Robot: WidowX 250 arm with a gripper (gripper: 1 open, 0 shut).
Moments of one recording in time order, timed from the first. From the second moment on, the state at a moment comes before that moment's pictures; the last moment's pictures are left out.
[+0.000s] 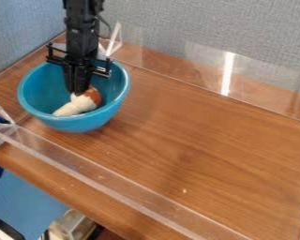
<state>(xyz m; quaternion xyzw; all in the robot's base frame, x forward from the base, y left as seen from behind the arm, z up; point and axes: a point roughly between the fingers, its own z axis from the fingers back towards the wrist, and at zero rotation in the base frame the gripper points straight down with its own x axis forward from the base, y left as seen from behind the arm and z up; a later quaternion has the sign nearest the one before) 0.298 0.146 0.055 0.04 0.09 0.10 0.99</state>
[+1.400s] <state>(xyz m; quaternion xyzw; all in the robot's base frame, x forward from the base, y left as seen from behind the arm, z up) 0.297 0.144 0.060 0.03 0.09 0.11 0.99</state>
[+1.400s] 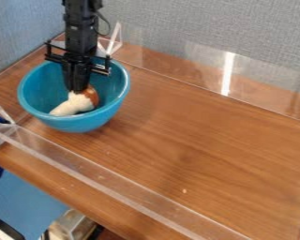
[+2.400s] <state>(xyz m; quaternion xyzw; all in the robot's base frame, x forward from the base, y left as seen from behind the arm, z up) 0.298 0.142 0.080 0.04 0.08 0.11 0.99</state>
